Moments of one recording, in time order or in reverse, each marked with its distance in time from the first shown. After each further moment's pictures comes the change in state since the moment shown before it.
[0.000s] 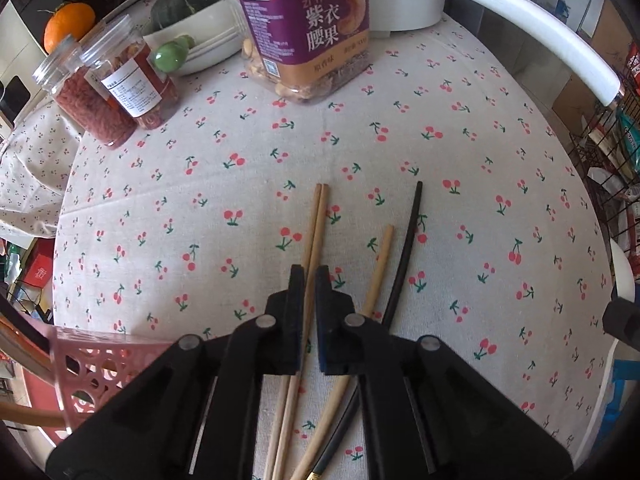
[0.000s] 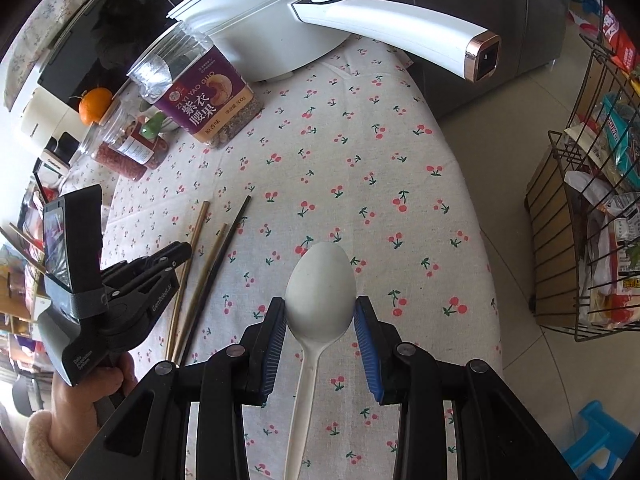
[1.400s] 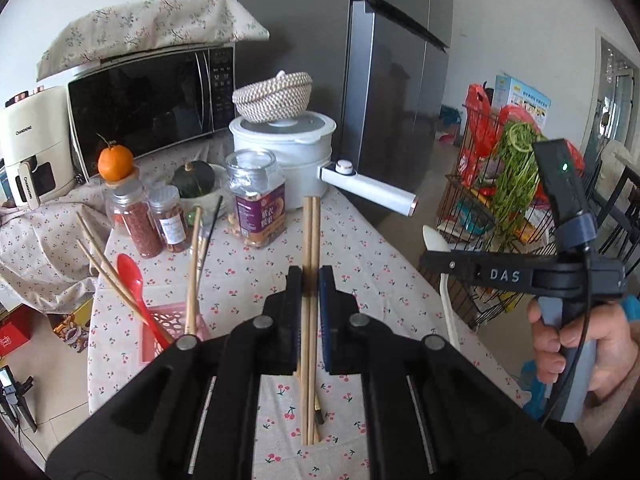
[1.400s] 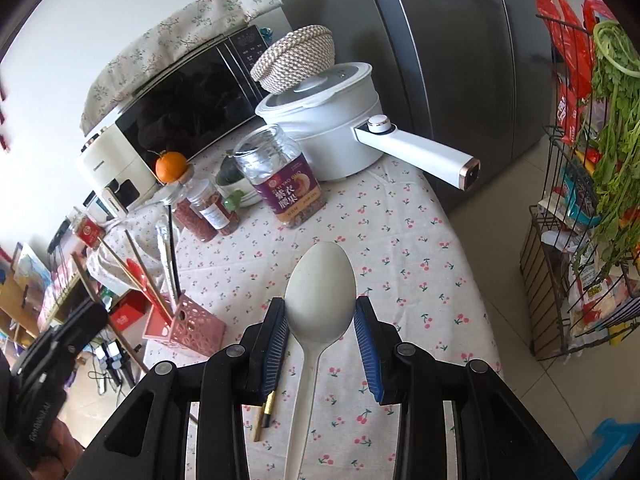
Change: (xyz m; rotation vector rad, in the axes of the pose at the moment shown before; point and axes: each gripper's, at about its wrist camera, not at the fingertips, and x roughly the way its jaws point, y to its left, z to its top) left arm -0.230 0.066 -0.101 0.056 -0.604 -0.322; right arm -0.116 0.061 -0.056 -0.049 -0.383 0.057
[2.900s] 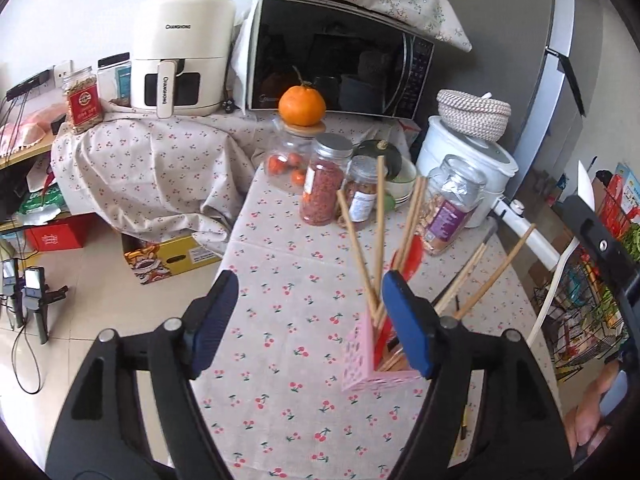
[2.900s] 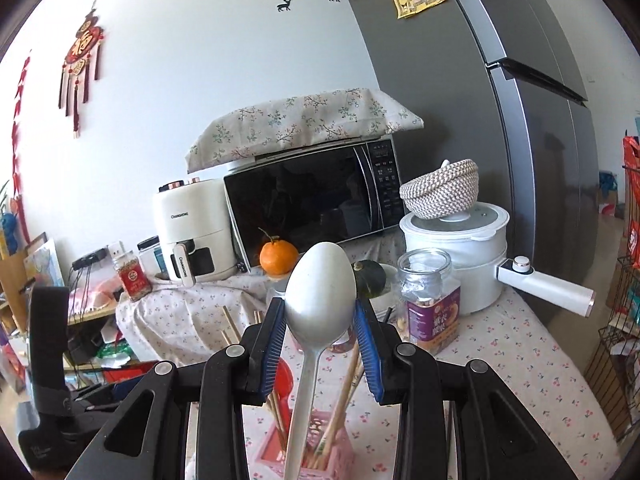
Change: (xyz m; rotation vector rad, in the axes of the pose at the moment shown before) left arm 0.012 0.197 -0.041 -0.349 0.085 0.339; right arm 0.037 0.219 -0.023 -0.201 -0.522 0.072
